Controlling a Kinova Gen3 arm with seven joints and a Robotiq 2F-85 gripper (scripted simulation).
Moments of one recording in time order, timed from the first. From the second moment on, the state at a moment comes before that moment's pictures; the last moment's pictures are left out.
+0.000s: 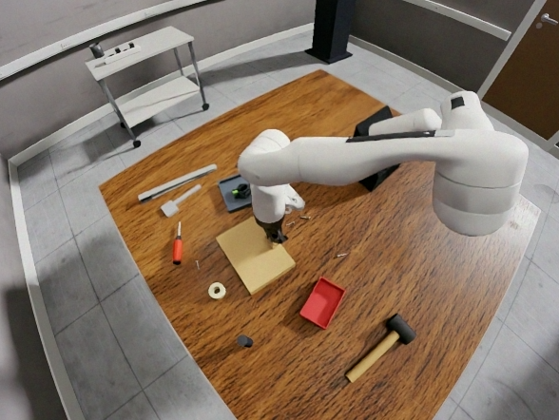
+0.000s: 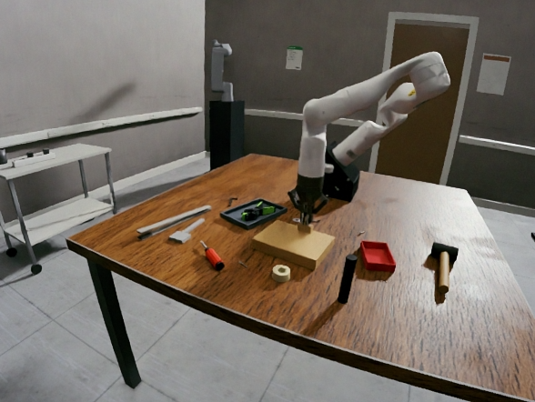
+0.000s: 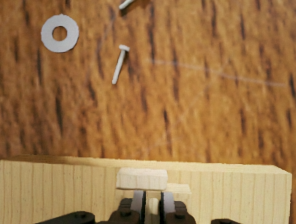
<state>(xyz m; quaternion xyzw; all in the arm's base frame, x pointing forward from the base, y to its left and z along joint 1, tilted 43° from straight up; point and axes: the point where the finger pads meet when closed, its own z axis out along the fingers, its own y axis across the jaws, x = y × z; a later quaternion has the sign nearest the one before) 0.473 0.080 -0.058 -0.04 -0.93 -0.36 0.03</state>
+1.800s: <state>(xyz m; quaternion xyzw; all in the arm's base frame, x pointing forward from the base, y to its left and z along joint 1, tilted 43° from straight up) 0.474 0.080 -0.058 -0.04 -0.93 -0.36 0.03</state>
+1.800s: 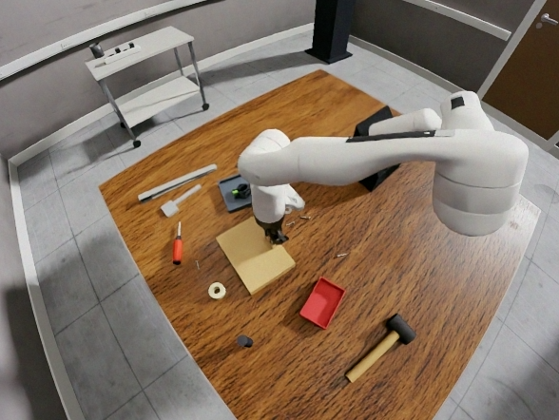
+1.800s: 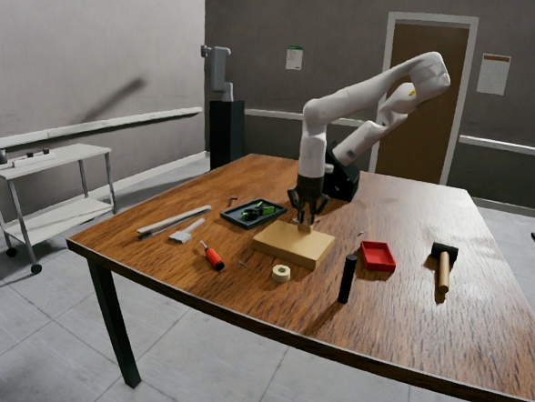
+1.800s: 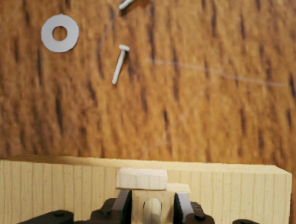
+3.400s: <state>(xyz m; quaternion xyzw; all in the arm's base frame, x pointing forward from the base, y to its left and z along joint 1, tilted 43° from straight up) 0.474 0.056 -0.033 -0.04 -0.93 -0.36 0.03</state>
